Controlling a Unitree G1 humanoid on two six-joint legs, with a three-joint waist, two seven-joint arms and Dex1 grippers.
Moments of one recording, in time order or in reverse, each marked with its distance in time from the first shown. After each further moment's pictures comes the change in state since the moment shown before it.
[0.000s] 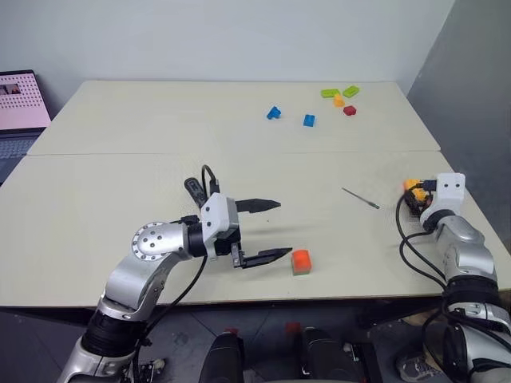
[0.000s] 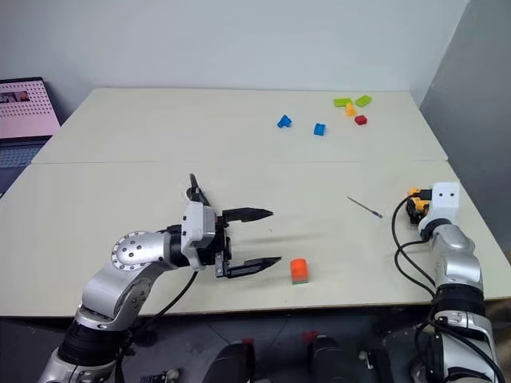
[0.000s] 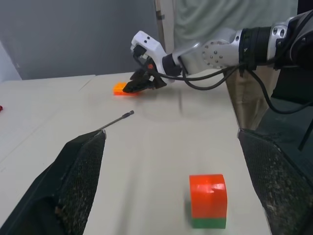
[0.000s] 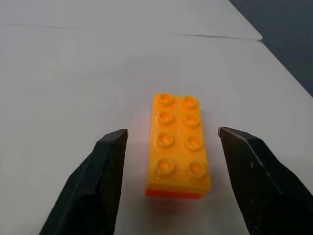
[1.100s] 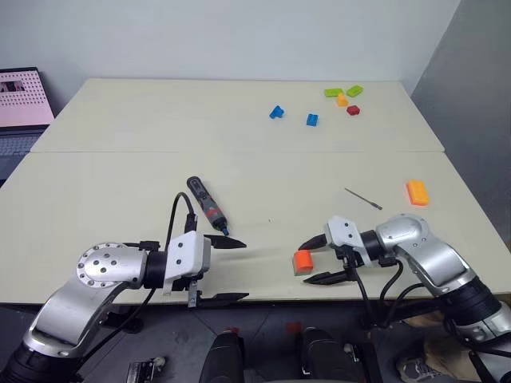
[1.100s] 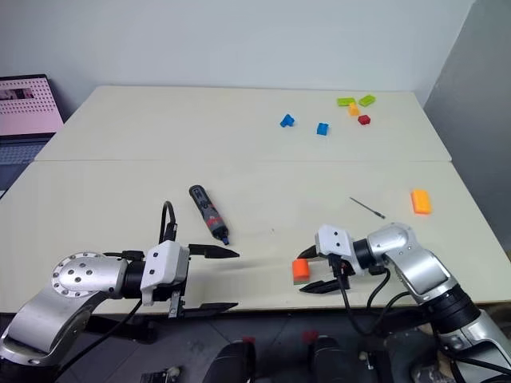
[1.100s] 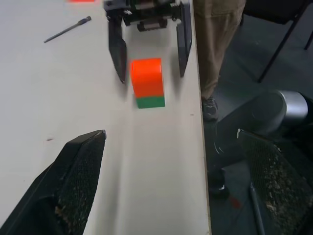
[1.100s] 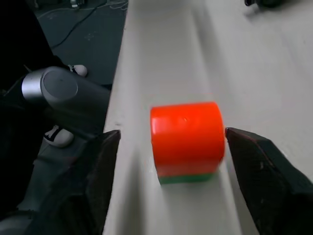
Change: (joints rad) left arm 0.209 0.299 0.100 -0.162 -0.013 0.068 -0.102; right arm 0.010 -0.174 0.685 -0.525 0.094 0.066 0.975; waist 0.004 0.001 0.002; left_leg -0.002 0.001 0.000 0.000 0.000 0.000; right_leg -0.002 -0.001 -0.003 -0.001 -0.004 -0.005
